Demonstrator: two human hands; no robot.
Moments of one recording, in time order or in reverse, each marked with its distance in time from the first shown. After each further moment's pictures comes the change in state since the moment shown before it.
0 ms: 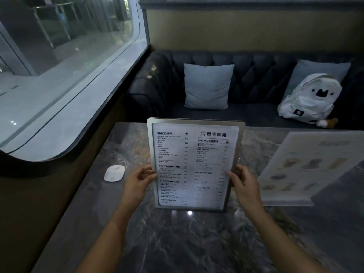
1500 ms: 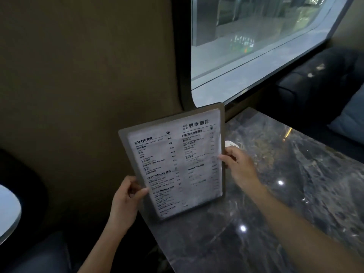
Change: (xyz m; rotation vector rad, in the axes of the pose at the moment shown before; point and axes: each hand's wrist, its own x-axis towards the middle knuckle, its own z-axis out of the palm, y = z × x) left_hand -0.238 -0.024 -0.165 0.010 0.843 -0.263; right_hand -0.065 -0.095 0.241 -0.049 -0.899 -0.306
